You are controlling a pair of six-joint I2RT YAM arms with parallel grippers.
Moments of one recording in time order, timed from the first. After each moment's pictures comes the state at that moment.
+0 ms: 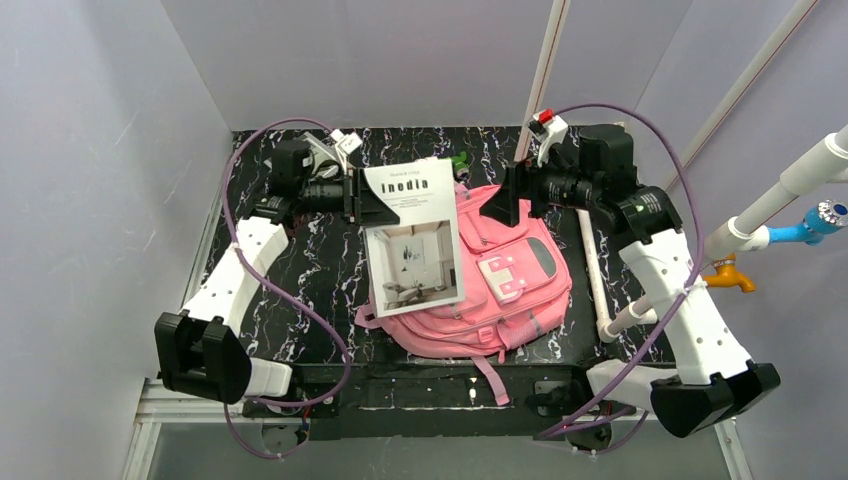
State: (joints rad) left arm -0.23 1.35 1.21 -0.46 1.11 -0.32; right arm 0.39 1.20 1.48 -0.78 -0.55 0.10
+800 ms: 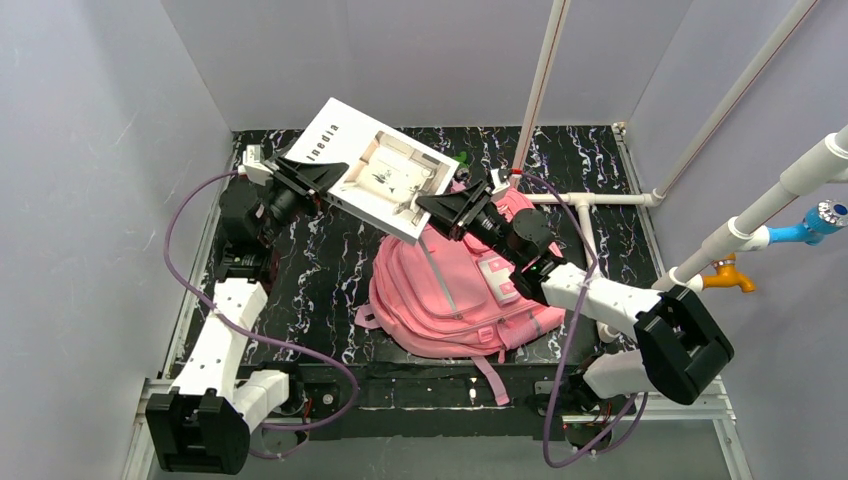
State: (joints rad) left arm -0.06 1.00 0.82 0.21 0.55 -1.37; right arm 0.74 1.34 0.70 0.85 -0.23 1.49
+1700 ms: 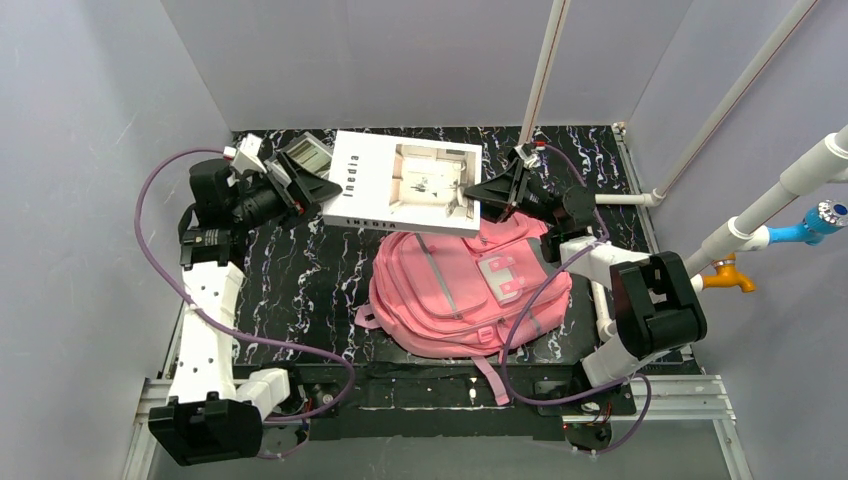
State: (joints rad) left arm 0.11 1.05 1.16 -0.58 0.73 -0.67; right arm 0.31 1.56 0.75 1.26 -0.95 1.80
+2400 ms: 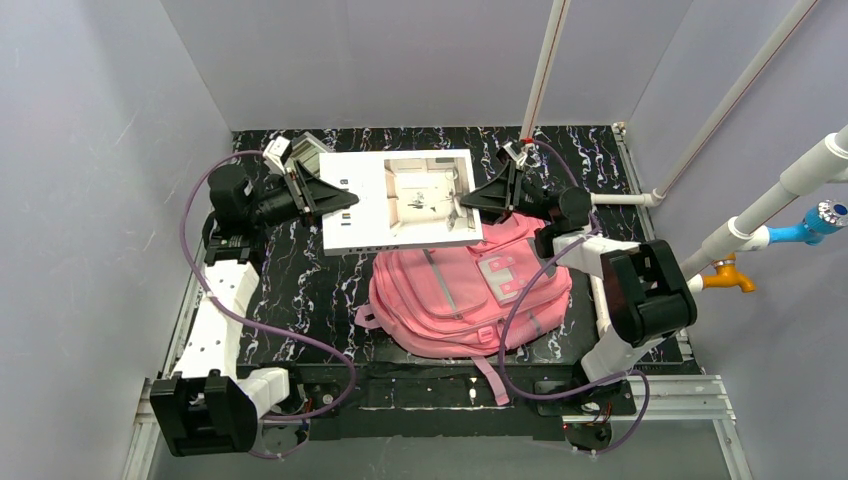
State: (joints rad) left arm 0.05 1.09 0.95 -0.02 1.13 -1.11; right arm 0.32 1.64 0.80 1.45 -1.08 1.88
